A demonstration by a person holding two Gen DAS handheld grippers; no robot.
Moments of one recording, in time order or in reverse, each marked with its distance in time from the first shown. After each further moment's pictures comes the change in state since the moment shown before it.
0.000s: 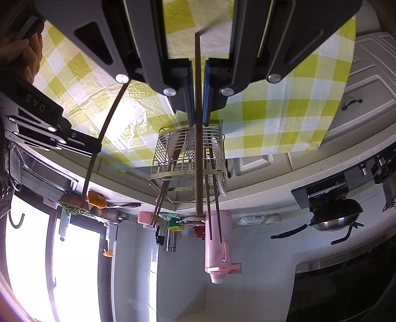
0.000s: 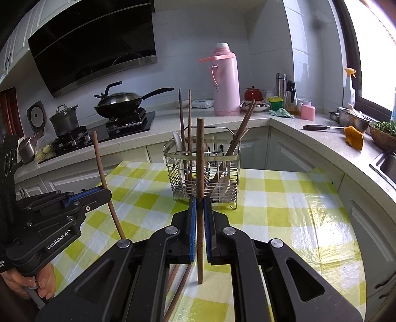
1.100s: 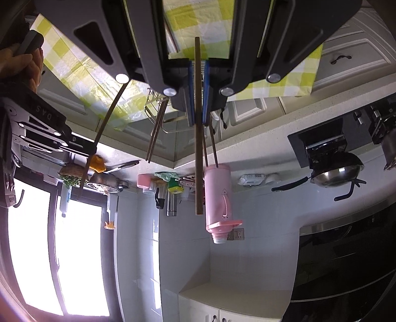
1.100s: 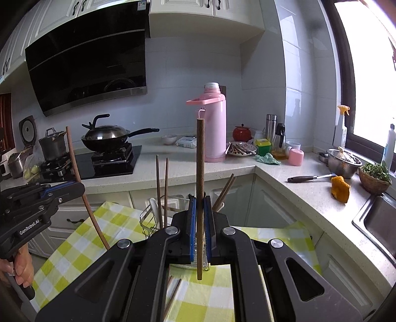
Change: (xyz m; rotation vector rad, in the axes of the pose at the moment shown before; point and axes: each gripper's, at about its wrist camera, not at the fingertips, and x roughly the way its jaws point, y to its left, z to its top) left arm -0.013 0.014 0.129 0.048 -0.146 0.005; right arm -0.004 -0.030 0.118 -0.048 -0.146 -0.067
